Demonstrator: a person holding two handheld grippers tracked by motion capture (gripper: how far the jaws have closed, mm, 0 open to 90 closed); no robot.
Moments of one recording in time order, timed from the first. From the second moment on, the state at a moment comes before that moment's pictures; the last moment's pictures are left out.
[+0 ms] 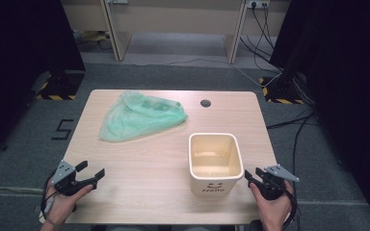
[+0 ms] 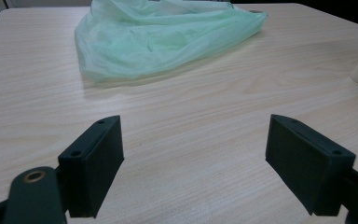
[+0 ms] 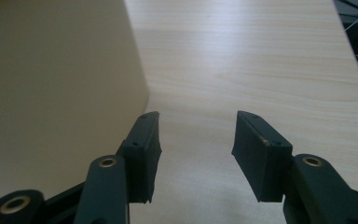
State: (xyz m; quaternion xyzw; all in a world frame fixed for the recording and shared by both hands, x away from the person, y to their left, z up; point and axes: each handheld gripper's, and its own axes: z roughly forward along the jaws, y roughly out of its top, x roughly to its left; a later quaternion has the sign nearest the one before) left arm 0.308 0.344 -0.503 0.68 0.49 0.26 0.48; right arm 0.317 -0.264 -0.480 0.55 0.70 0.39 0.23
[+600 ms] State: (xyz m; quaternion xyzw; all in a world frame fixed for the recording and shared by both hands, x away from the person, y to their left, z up) left arm 0.306 0.348 -0.500 0.68 0.48 0.26 0.49; right arm 0.303 -0.265 -0.465 0.41 0.79 0.42 0.19
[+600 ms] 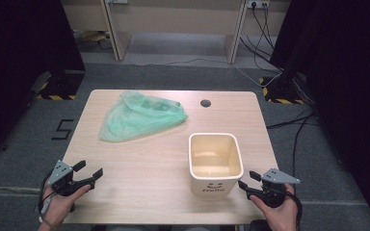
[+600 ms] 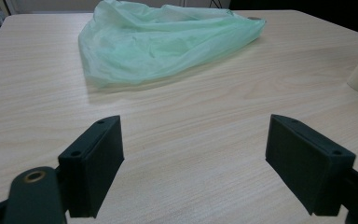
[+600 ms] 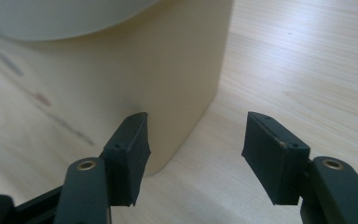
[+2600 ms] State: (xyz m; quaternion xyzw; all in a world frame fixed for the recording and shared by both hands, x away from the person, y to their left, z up) left arm 0.311 0.342 -0.504 0.68 0.48 0.26 0.50; right arm 0.345 -0.236 -0.441 0.47 0.74 0.45 0.19
